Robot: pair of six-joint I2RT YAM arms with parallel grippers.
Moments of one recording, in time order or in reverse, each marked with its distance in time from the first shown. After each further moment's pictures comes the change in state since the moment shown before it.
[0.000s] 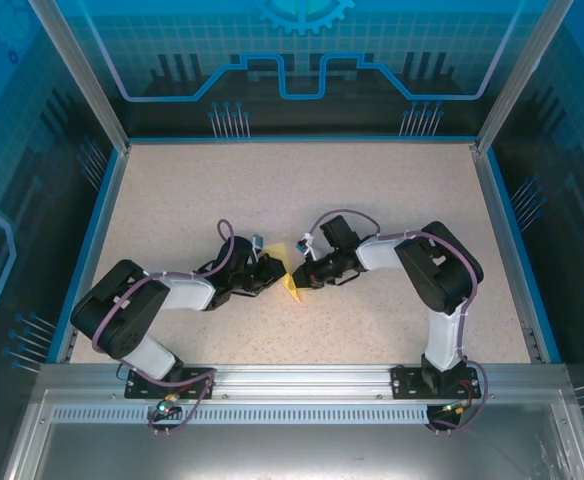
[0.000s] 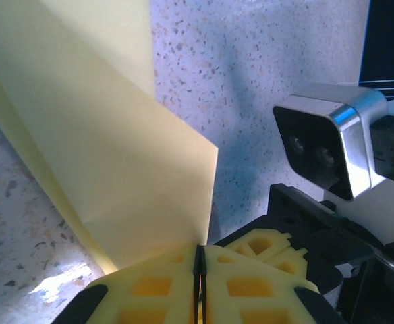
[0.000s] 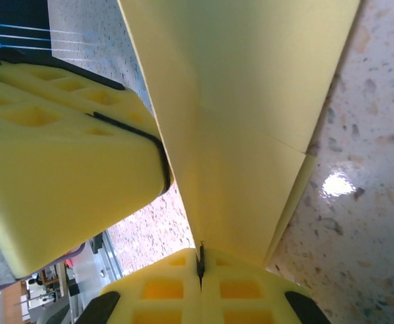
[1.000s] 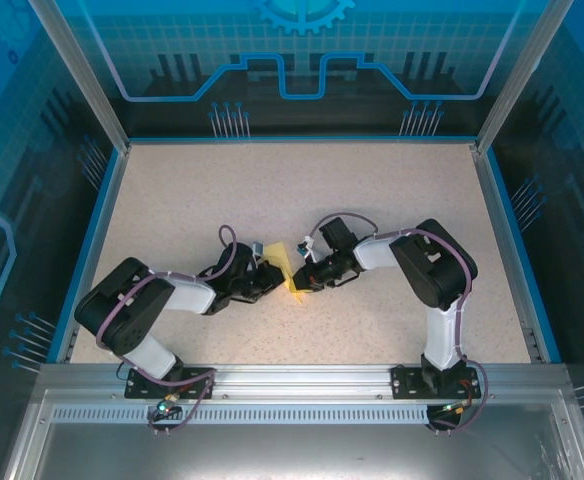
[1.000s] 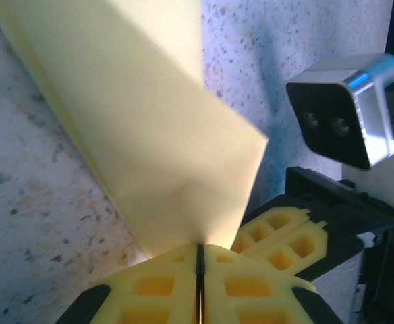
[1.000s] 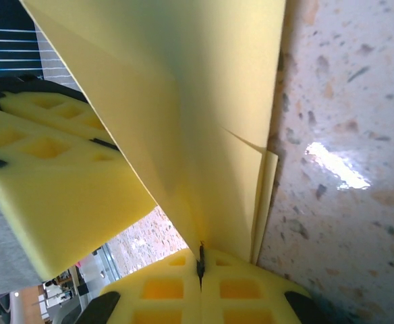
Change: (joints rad) left arm -0.009 0.023 -0.046 0.033 0.000 0.018; right arm -0.002 0.040 0.012 -0.017 -0.004 0.021
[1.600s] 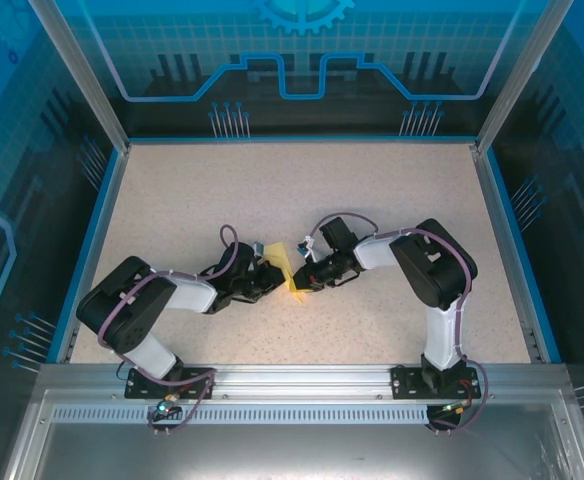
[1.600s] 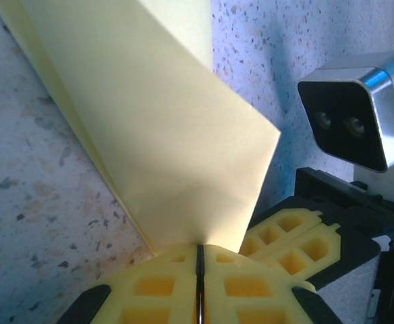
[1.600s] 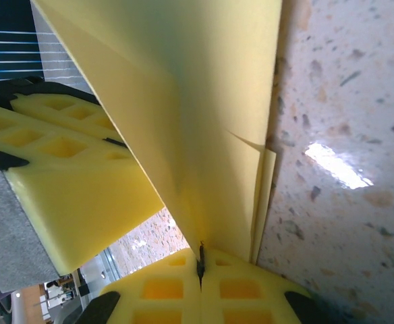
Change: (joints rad) left arm -0.004 0.013 0.024 -0.029 -0.013 0.006; right arm -0.004 0.003 0.002 -0.002 -0.001 0.000
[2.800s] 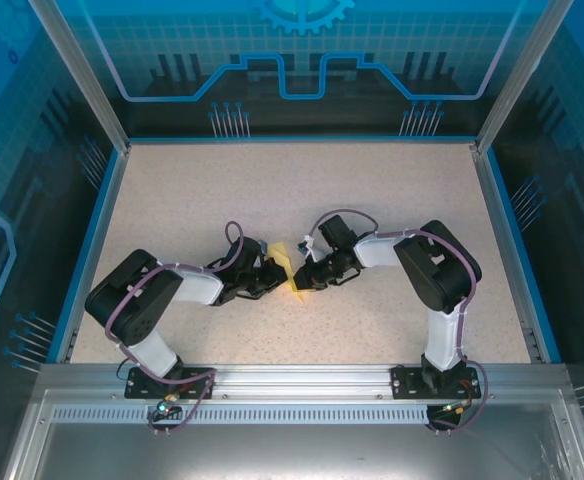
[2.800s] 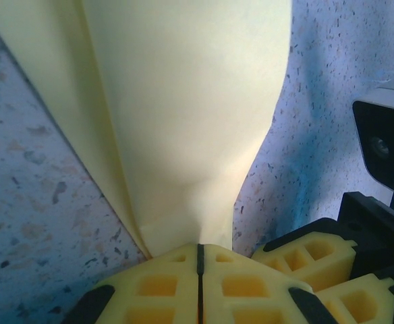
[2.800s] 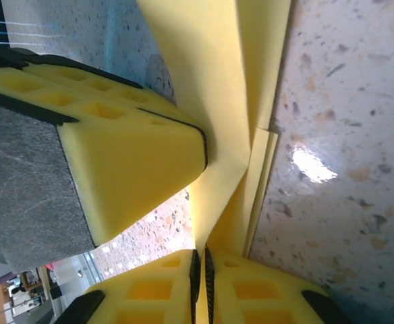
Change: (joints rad) left arm -0.001 0.057 0.082 -0.101 -0.011 0.002; right arm 0.012 -0.035 0.026 -0.114 0.081 -0.084
